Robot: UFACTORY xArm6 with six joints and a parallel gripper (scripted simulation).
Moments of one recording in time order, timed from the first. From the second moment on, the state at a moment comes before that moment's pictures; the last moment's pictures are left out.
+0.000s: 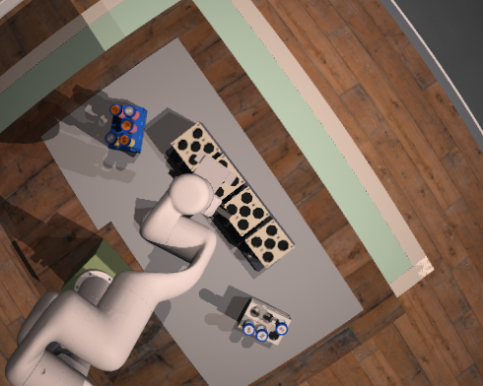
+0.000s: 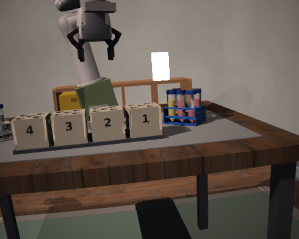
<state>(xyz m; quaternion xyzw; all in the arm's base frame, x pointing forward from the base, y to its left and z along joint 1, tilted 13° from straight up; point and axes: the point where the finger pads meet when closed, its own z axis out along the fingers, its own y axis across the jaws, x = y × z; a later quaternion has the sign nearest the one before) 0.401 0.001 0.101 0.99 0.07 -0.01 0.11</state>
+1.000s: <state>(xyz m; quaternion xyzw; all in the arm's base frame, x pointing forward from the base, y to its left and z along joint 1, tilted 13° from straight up) 0.362 0.125 0.073 0.94 0.32 -0.04 0.11</state>
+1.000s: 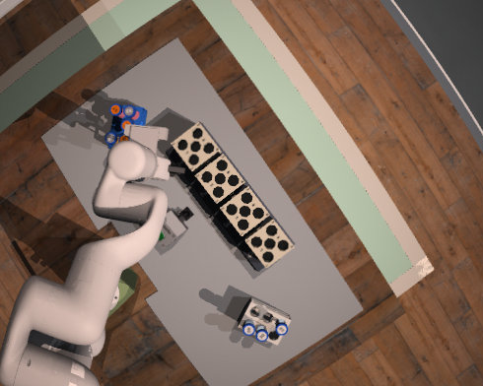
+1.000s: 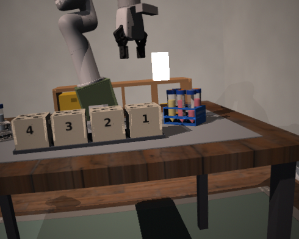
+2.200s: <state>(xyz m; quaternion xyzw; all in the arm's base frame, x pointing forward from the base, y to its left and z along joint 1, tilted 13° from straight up) 0.328 0.228 0.034 0.94 0.32 -0.04 0.11</state>
